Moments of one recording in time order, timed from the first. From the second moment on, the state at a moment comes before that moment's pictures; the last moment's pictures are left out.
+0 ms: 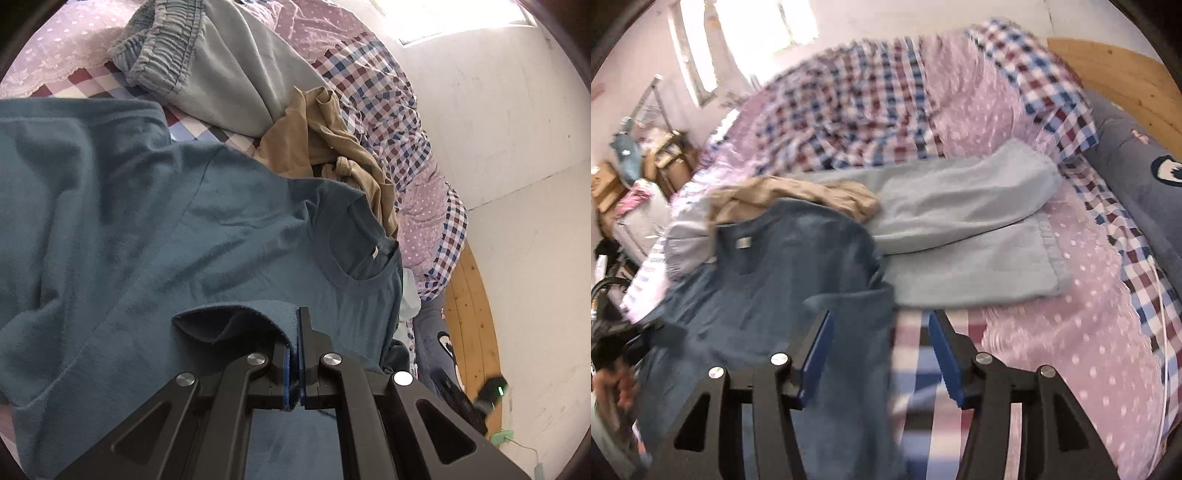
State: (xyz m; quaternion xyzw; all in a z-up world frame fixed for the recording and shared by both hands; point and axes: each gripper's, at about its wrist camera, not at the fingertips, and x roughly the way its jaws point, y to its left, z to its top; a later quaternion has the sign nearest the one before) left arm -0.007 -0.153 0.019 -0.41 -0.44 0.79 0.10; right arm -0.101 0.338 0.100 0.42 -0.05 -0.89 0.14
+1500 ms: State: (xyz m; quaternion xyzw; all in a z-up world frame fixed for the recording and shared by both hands) left arm -0.011 -0.152 0.012 -0.45 -0.38 0.80 0.06; right arm -0.219 0.377 0.029 0.50 -0.08 -0.86 0.09
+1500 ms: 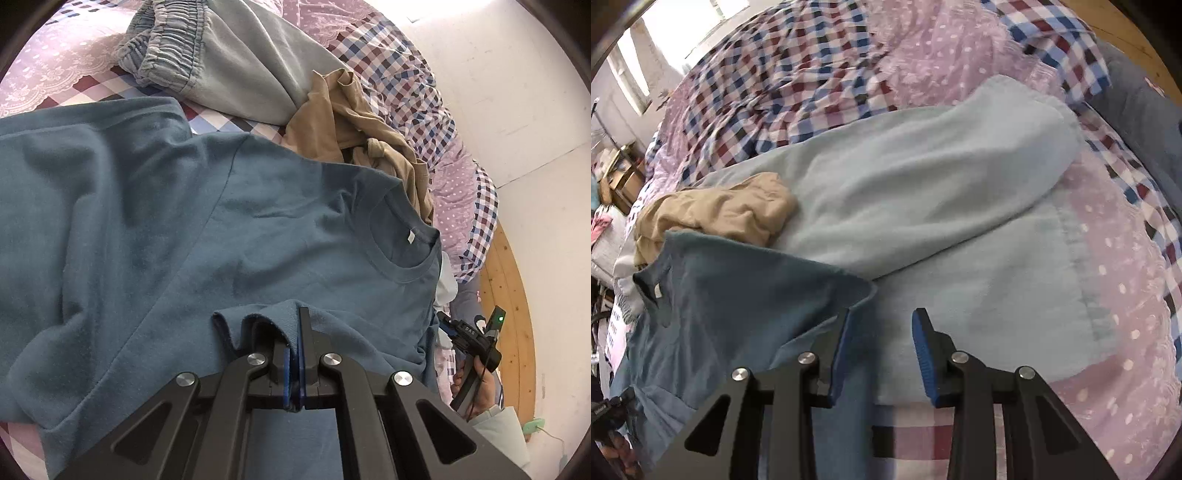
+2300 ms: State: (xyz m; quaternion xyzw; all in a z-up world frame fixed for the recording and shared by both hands) left arm -0.012 -0.151 0.026 -0.43 -0.37 0.82 0.08; right arm -0.229 0.362 0.063 0.50 -0.03 -0.86 0.01
